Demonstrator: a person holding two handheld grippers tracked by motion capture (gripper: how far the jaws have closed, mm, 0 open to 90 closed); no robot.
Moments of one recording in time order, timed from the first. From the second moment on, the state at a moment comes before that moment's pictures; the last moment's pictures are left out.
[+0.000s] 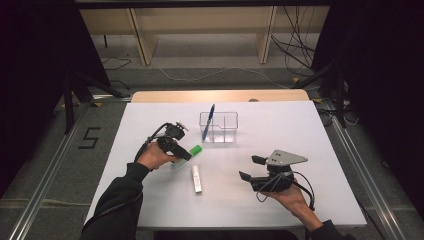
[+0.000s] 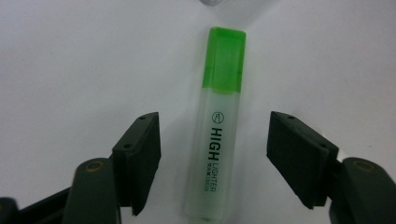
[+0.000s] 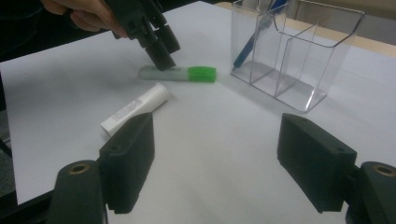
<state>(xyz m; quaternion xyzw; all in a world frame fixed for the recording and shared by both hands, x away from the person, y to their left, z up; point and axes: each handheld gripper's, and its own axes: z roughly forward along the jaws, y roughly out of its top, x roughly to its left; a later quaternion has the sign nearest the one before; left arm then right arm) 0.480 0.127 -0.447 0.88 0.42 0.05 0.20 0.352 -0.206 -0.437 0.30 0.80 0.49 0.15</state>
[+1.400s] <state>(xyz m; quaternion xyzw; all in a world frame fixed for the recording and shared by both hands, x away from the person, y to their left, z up) 0.481 0.122 -0.462 0.90 0.39 0.04 0.17 0.349 -0.202 -0.436 0.30 0.81 0.49 0.15</state>
